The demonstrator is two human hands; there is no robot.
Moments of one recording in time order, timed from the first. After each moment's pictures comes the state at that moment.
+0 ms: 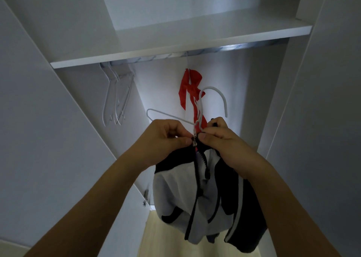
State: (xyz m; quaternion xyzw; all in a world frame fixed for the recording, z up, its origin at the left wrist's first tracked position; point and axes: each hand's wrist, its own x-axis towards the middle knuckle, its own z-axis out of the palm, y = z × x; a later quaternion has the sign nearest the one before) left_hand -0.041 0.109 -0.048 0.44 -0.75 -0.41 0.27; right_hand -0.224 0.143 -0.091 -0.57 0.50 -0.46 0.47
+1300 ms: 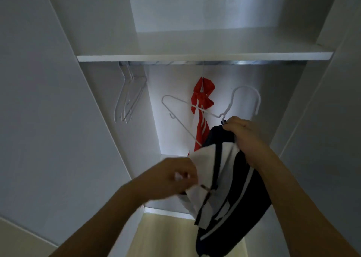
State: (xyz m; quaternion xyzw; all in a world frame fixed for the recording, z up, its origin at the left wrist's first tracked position) left_hand 0.000 0.130 -0.103 0.30 -0.88 -0.32 0.20; right_hand -0.237 0.103 -0.086 -0.50 0.52 -0.54 0.44
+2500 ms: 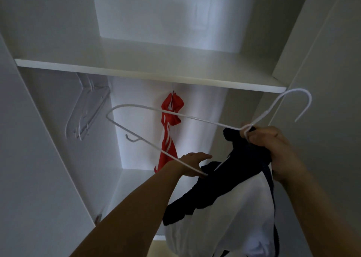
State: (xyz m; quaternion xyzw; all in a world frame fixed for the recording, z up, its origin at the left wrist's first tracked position) left_hand -0.175 -0.042 -0.187 0.32 -0.90 -0.29 -0.01; right_hand -0.312 0.131 -0.020 -0.50 0.47 -0.62 0.38
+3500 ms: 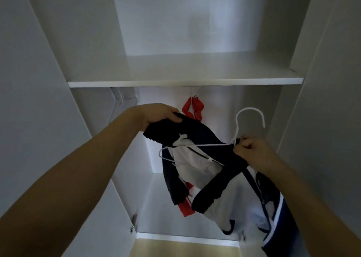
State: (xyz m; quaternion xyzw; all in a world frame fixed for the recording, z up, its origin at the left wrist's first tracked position) left_hand -0.017 -0.046 0.009 0.46 -0.70 -0.54 0.11; right_hand -0.295 0.106 -0.080 -0.59 0.57 -0.48 0.29
